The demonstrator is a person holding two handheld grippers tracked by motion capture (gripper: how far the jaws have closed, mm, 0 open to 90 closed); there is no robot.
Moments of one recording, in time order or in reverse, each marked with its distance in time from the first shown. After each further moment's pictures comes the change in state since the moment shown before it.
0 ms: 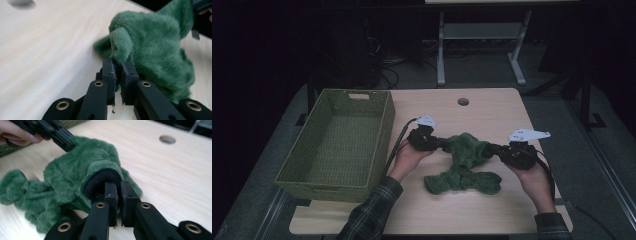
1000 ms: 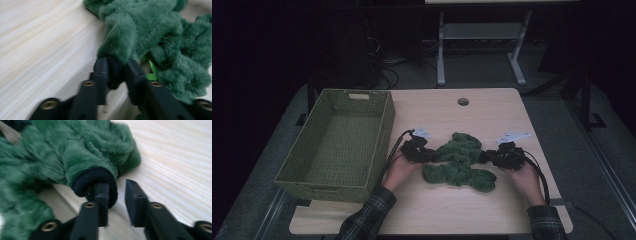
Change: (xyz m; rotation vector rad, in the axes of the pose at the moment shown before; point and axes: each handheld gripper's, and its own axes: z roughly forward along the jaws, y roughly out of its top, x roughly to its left) left arm -0.002 -0.038 -0.004 0.151 0.123 -0.057; right arm -0.021 -0.029 0.053 0.172 0.003 0.044
